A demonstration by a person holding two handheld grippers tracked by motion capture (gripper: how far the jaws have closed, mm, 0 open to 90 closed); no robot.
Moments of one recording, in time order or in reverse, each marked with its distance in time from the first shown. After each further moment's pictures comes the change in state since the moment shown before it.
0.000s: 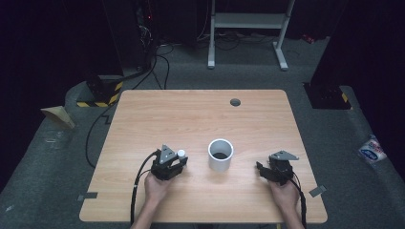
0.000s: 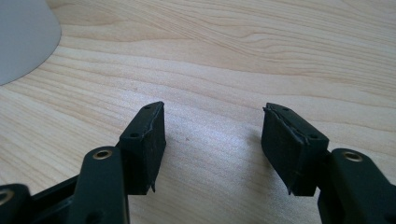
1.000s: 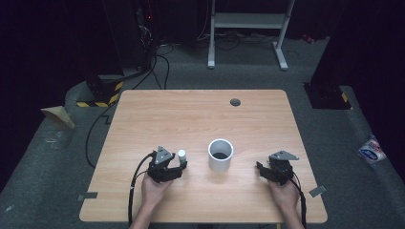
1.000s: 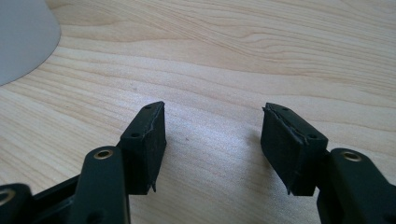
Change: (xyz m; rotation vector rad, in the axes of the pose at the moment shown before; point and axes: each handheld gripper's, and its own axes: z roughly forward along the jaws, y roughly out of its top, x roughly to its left) left arm 0.003 -0.004 -0.008 0.016 -0.015 -0.049; right arm 0.000 0.000 0.000 0.000 -0.002 0.001
